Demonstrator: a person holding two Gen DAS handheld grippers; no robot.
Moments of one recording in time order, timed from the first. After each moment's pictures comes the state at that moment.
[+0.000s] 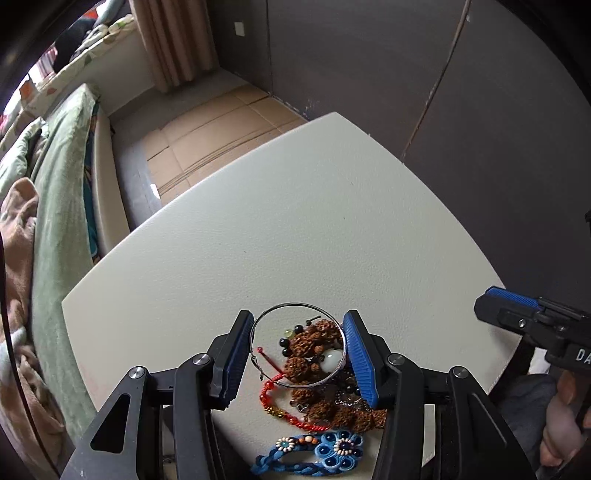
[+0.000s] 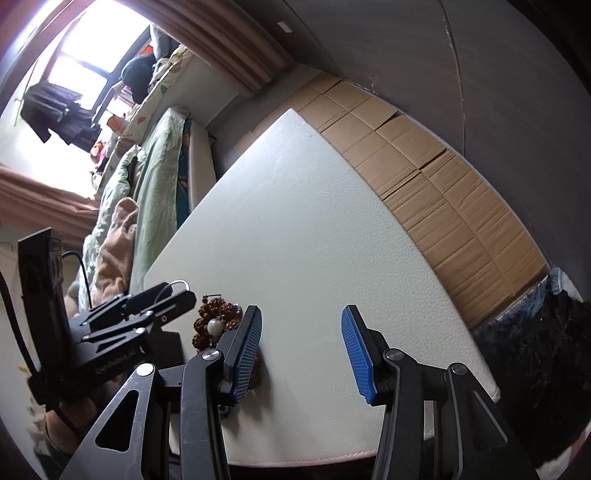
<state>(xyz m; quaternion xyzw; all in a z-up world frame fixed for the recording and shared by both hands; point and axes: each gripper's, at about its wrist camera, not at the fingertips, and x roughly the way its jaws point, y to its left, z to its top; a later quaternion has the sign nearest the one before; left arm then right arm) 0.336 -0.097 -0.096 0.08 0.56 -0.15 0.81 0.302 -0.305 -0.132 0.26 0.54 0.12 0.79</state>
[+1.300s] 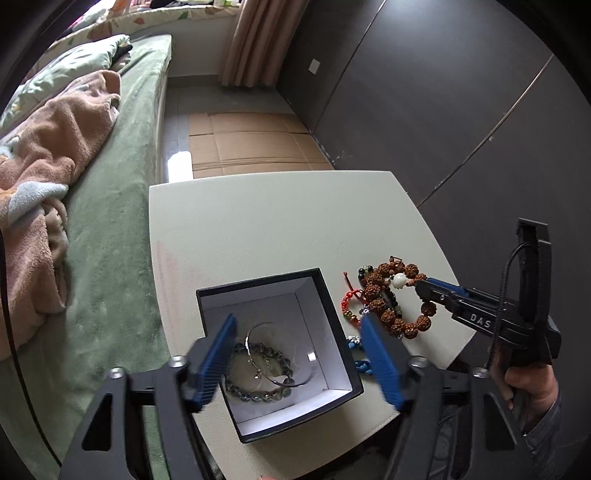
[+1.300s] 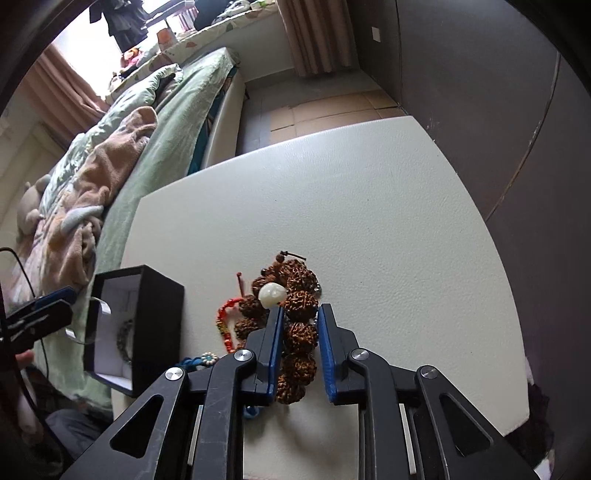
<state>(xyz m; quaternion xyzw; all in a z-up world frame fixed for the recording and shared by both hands) 0.249 0.065 -0.070 -0.12 0.50 -0.14 0.85 0.291 -0.194 -0.105 0.05 0.53 0.15 0.83</state>
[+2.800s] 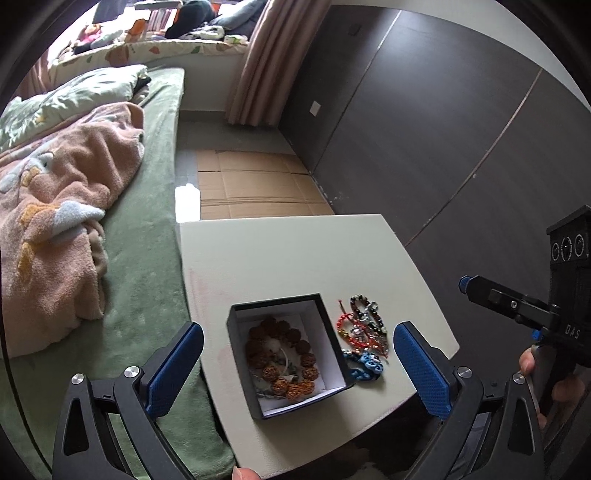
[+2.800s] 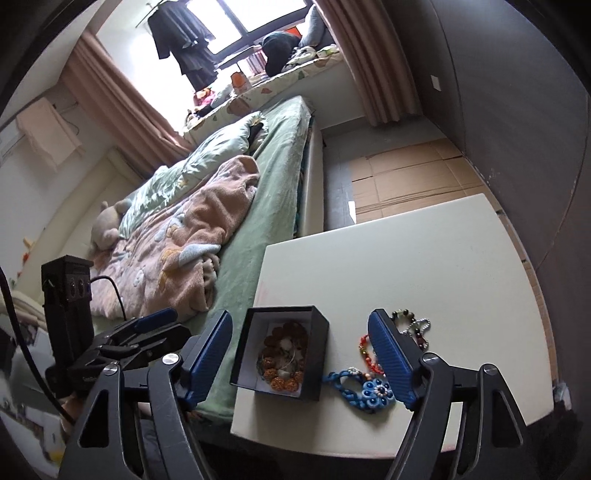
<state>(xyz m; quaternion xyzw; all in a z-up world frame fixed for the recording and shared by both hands) 0.212 0.089 -0.023 -0.14 0.44 -0.13 0.88 0.248 -0.159 0.008 0.12 0.45 0.27 0.85</state>
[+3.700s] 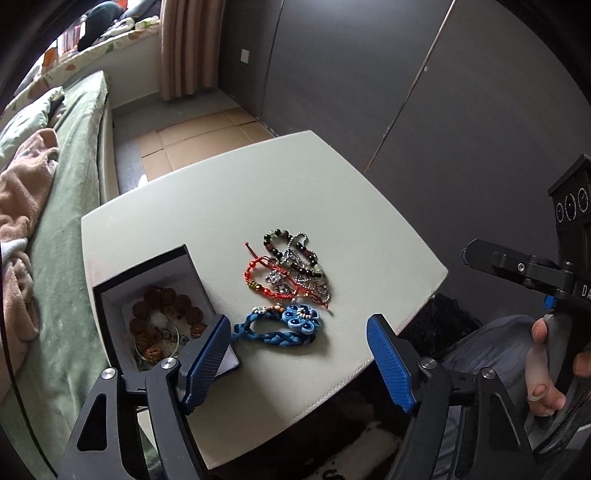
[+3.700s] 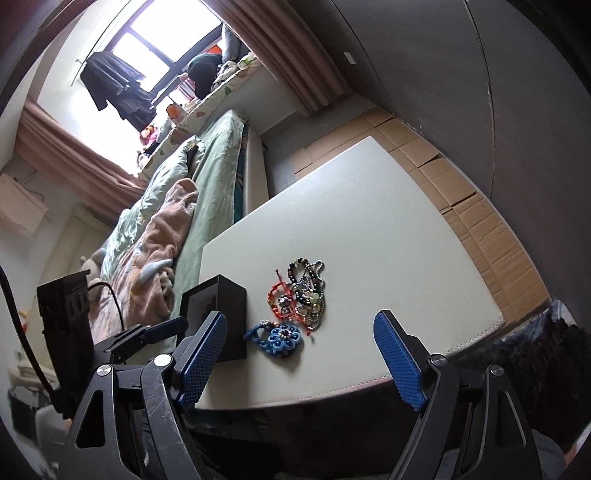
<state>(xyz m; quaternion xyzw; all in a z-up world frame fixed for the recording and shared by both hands) 0.214 -0.050 -0.060 0.00 0.51 -0.20 0.83 0.214 -0.281 -0.051 0.21 0.47 0.18 0.84</state>
